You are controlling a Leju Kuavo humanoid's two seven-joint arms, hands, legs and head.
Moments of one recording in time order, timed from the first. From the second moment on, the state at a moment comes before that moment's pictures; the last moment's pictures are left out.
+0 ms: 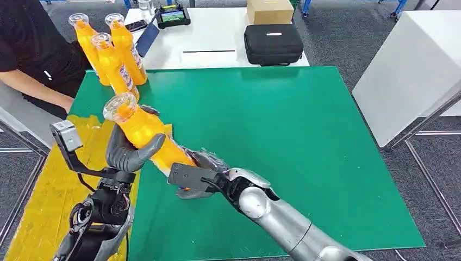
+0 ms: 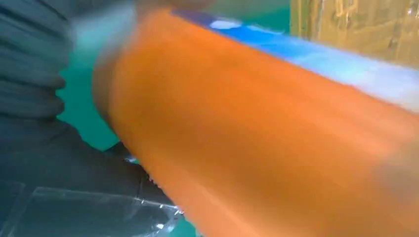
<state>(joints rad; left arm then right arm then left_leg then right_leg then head) -0.18 0.07 -0.40 -1.78 0.49 0.22 -0.12 -0.52 0.10 0.88 -1.14 0.27 0.01 0.16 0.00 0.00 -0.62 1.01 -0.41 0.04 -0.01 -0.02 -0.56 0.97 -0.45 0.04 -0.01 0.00</state>
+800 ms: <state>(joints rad) -0.11 0.13 -0.25 -1.85 -0.33 0.64 -0.26 -0.32 -0.07 0.61 -1.40 0.28 -0.16 0.03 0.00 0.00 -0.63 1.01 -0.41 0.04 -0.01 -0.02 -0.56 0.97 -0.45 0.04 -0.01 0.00</state>
